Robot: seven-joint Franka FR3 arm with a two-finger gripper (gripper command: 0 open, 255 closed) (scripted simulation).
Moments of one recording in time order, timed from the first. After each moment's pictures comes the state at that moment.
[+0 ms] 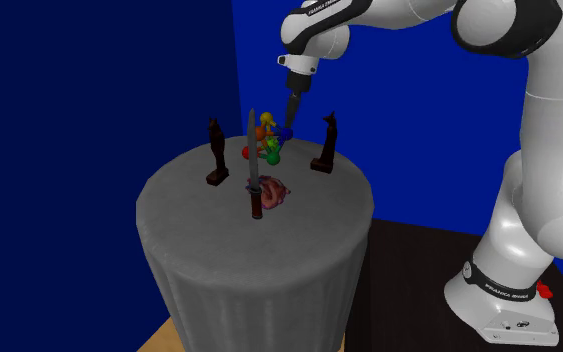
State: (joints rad) arm -0.14 0.29 -0.54 -1.77 0.40 2.03 -0.92
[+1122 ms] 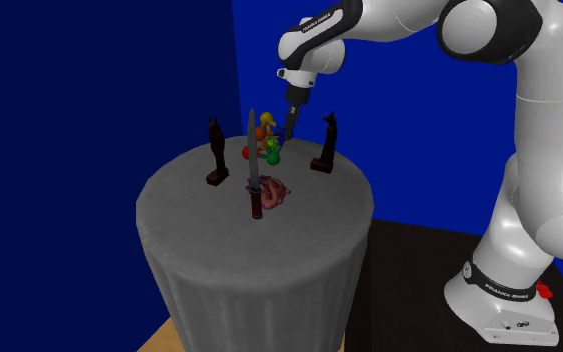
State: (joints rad) arm -0.16 0.34 -0.52 -1.79 0.45 2.10 -0.97
